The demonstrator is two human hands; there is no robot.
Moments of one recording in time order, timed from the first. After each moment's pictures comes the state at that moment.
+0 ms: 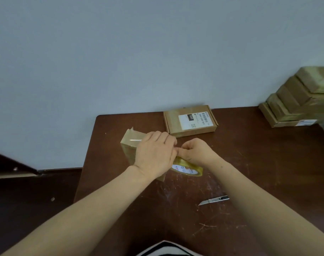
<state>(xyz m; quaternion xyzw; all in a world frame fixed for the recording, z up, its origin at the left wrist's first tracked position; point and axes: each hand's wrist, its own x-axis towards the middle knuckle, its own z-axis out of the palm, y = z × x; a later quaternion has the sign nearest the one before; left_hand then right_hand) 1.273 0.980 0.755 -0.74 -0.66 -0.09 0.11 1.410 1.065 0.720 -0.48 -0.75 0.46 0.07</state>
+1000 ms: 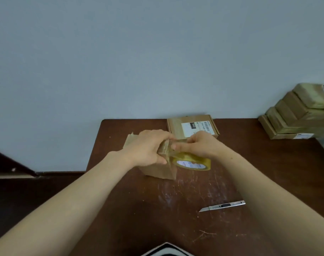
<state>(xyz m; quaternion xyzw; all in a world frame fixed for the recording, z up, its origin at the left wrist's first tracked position) 1.226 0.987 0.786 -0.72 -0.65 -0.12 -0.21 1.405 1.068 0.787 -0.47 -0.76 0.44 0.02</state>
